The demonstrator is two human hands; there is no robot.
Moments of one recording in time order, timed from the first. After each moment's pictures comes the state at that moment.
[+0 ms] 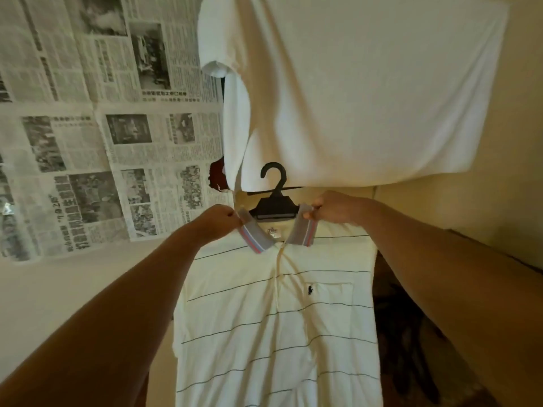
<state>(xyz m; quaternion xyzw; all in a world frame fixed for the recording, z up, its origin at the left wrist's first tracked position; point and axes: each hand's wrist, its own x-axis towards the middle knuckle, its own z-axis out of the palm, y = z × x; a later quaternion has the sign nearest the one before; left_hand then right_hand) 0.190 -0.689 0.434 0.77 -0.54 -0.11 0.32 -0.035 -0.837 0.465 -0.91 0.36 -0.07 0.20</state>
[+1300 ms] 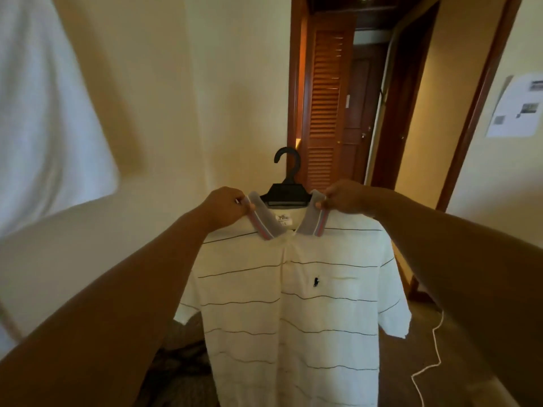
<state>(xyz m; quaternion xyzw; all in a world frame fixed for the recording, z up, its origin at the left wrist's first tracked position) -0.525 -1.170 0.458 0.39 -0.88 -0.16 0.23 -0.775 -1.058 0.484 -0.61 0.75 -0.20 0.16</state>
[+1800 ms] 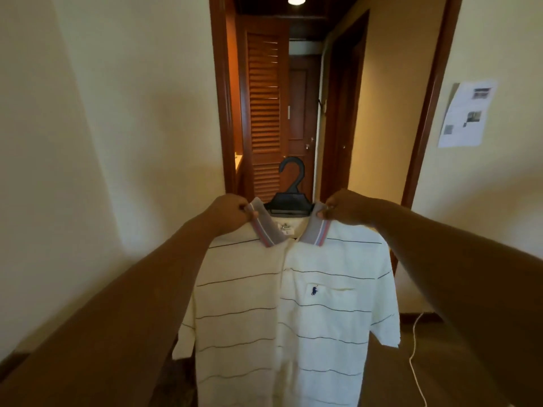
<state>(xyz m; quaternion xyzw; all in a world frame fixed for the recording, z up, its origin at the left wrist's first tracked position) -0.827 -1.414 0.460 0.27 -0.92 -0.20 0.19 -1.034 -1.246 0.476 -0.51 0.83 -0.20 0.12</state>
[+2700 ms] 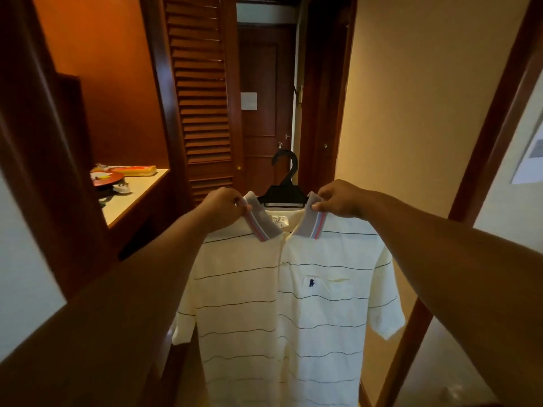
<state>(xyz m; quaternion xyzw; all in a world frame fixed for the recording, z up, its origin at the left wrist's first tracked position) -1.450 -1.769 0.458 0.29 -0.91 -0.21 0.20 -1.639 -1.597 0.479 -0.46 0.84 -0.26 0.12</state>
